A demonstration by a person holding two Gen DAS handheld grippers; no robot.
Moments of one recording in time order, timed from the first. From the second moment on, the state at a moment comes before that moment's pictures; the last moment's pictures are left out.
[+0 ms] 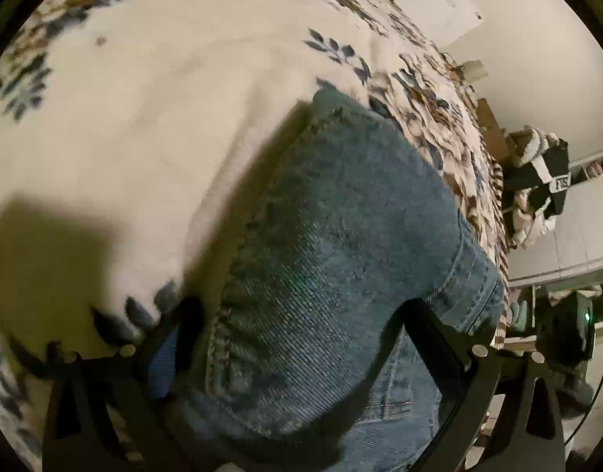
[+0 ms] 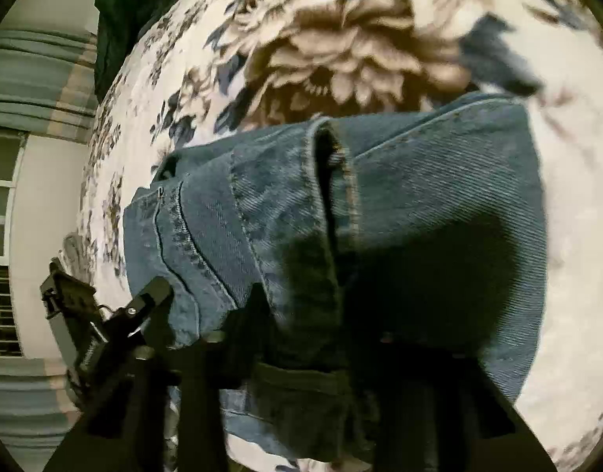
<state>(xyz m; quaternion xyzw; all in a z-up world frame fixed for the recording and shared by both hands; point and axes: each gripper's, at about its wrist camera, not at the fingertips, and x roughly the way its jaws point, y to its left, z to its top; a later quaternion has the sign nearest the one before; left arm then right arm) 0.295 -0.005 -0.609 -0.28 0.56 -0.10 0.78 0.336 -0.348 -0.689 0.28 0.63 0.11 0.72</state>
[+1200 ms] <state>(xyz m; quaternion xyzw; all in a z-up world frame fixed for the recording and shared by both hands) 0.395 -0.114 -0.588 -0.17 0.57 -0.18 0.78 0.280 -0.558 -0.689 0.30 0.62 -0.02 0.73</state>
